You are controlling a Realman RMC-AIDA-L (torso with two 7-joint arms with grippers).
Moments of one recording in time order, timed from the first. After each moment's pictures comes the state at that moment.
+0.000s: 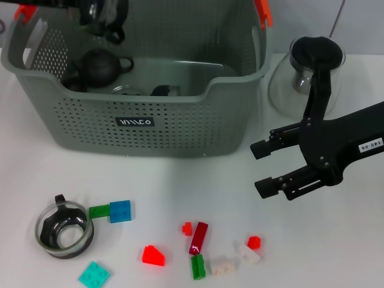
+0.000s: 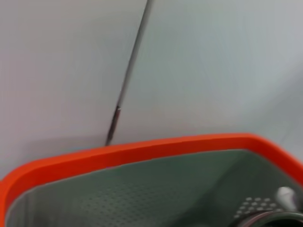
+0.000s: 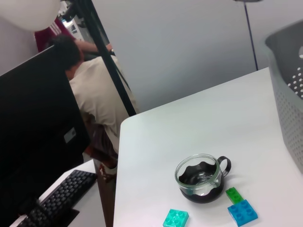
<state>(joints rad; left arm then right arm) -0.72 -1.92 -2.40 -1.07 -0.90 1.35 -2.35 0.70 2.01 -0.95 -0.93 -2.01 -1.89 1.81</state>
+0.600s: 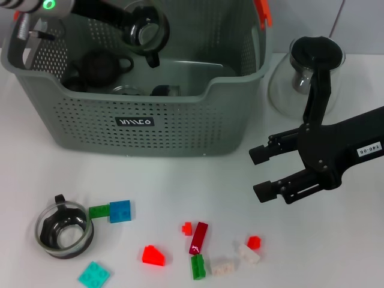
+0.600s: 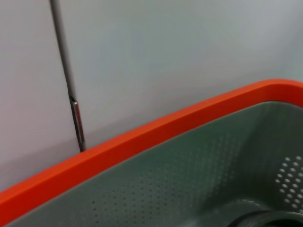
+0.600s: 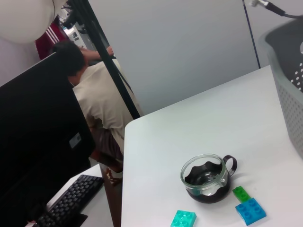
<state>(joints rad) -0.87 -2.03 -2.22 -0.99 -0.59 1.09 -2.35 0.71 2.01 -0.94 -0.89 -2.01 -1.89 1.82</state>
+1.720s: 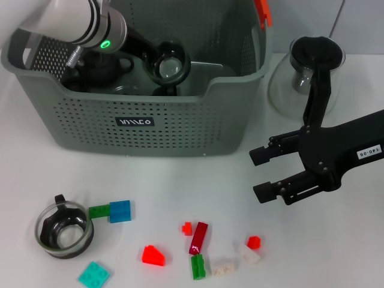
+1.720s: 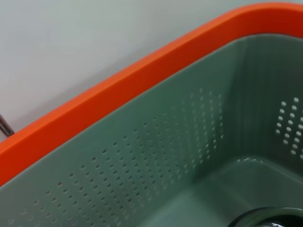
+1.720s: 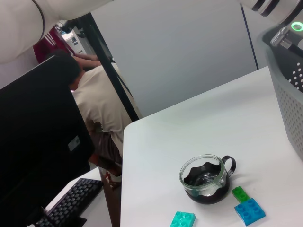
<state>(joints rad) -0.93 -2.16 -2.13 -0.87 -0.32 0.89 -2.36 0.70 2.01 -0.93 -0.88 -2.01 -1.89 1.81</state>
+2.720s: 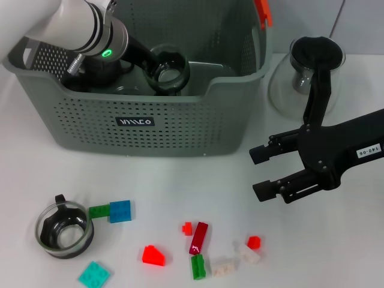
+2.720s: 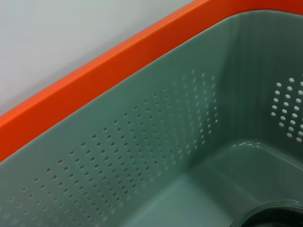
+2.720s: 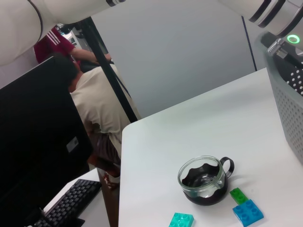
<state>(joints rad) -0.93 -2.17 -2.11 -0.85 -0.30 0.88 -2.35 0.70 2.01 -0.93 -0.88 -2.01 -1.88 1.81</state>
